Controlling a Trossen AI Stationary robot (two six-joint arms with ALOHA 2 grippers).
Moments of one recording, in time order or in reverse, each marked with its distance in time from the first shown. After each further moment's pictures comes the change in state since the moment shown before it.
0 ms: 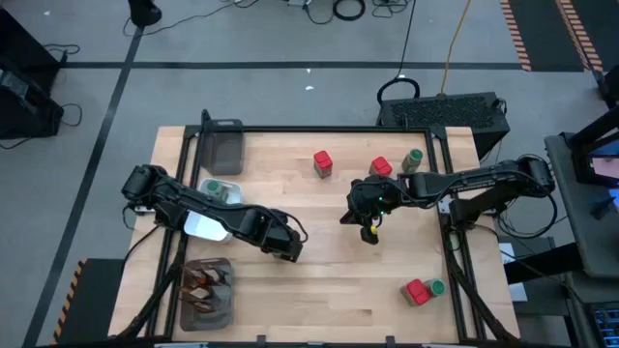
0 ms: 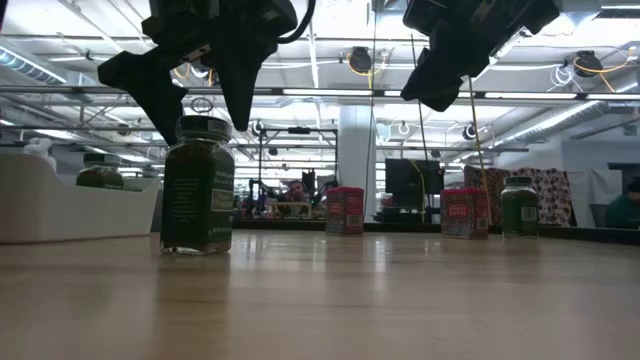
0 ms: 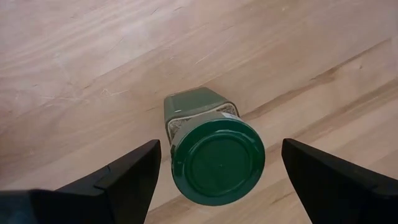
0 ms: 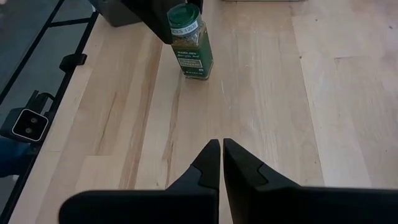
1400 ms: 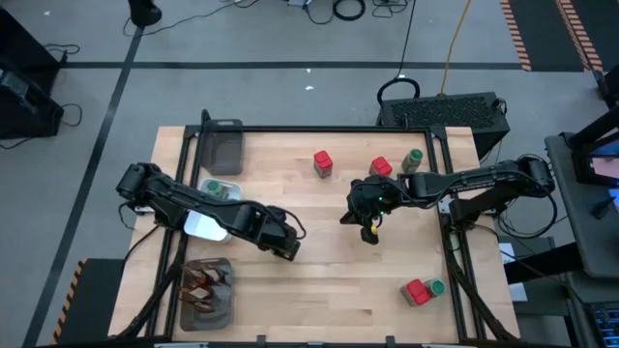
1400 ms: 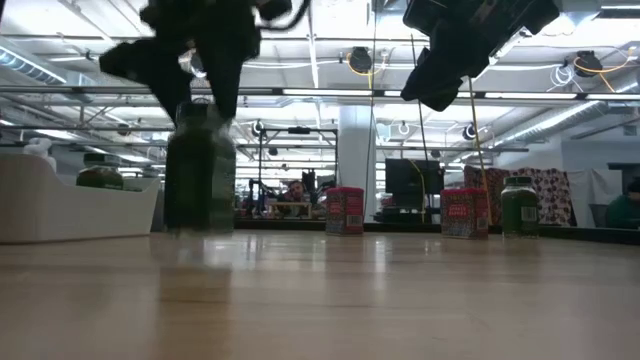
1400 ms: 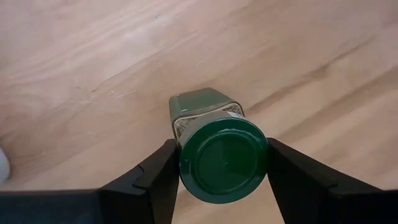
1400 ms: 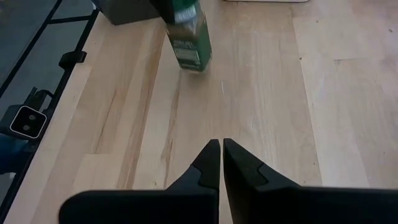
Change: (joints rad) left arm 0.002 -0.043 0.015 -0.034 -0.001 0.040; right arm 0.000 0.000 0.000 0.000 0.000 -0.018
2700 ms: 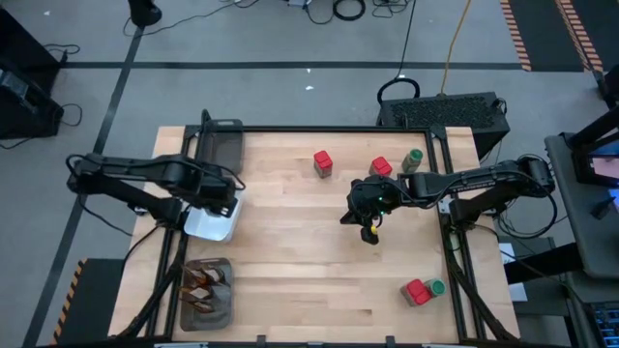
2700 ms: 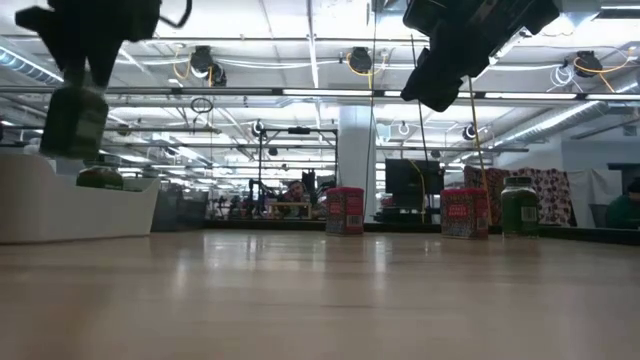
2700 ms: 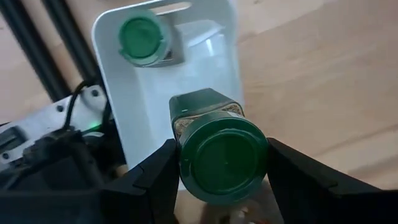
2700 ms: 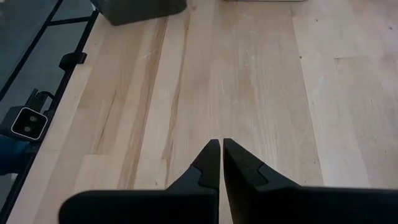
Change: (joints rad) left arm 0.222 -0.529 -0.162 -0.614 -0.040 0.125; right arm 0.000 0.000 0.000 0.000 0.000 0.011
